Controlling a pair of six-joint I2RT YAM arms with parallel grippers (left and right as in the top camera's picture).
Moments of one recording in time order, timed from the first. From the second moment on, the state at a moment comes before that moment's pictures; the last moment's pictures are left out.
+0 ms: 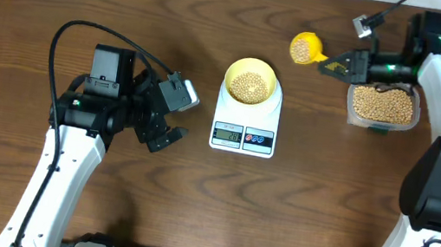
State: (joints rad) left arm -0.08 1.27 1.05 -0.84 0.43 0.88; right arm -0.05 2.10 1.78 -1.07 -1.13 -0.32
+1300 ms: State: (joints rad) left arm -0.08 1.27 1.05 -0.84 0.43 0.88; right arm 0.26 2.10 1.84 -1.06 -0.63 -0.48
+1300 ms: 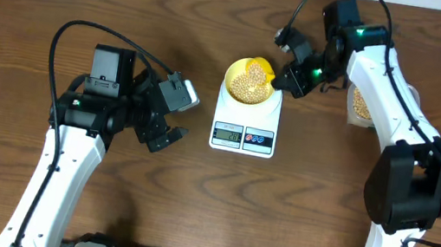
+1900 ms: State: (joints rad) left arm -0.08 1.27 1.05 -0.84 0.43 0.88; right arm 0.30 2.10 1.88 -1.10 -0.53 -0.67
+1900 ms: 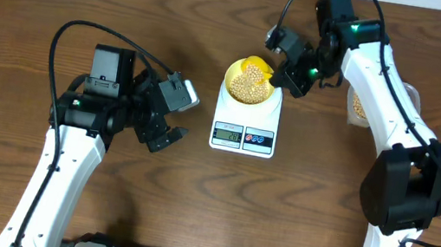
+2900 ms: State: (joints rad) left arm -0.08 1.27 1.05 -0.84 0.43 0.88; right arm 0.41 2.03 1.90 -1.06 -0.19 -0.79
